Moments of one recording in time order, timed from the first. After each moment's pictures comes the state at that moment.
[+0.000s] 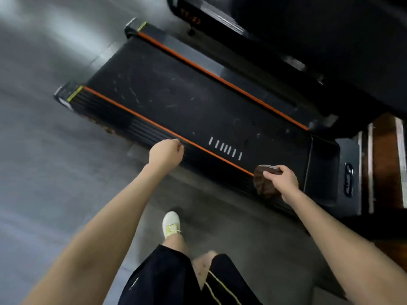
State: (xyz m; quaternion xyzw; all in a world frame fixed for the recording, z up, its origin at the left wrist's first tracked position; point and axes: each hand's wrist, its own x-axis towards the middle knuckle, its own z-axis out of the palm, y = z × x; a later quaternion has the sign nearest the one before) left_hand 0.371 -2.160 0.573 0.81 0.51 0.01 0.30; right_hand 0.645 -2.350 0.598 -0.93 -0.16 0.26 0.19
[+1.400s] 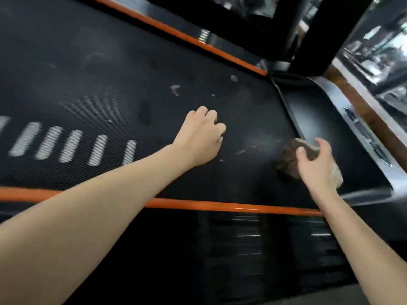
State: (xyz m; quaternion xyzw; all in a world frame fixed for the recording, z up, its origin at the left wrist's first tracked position) left_hand 0.991 -2.237 0.048 0.97 0.08 0.18 0.11; right_hand 1.125 -2.473 0.085 -0.98 -0.04 -0.16 0.15
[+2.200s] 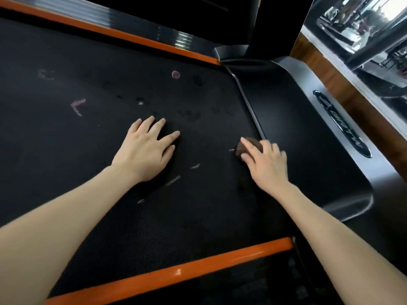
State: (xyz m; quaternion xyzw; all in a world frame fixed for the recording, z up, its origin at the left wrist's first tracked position) left_hand 1.108 -2.245 0.006 0.99 0.10 0.08 0.07; right_hand 1.261 -2.504 0.035 -0.93 -0.32 -0.13 -0.11
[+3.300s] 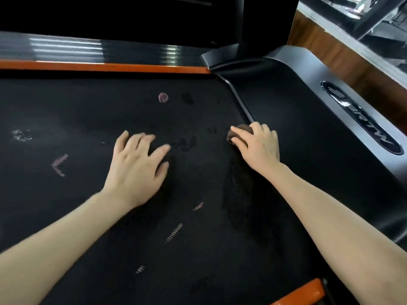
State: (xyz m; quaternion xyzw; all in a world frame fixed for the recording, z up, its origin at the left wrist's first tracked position) left_hand 1.150 -2.213 0.026 0.99 0.09 0.12 0.03; right_hand 1.350 -2.445 0.022 -0.93 -0.32 -0.18 -0.01
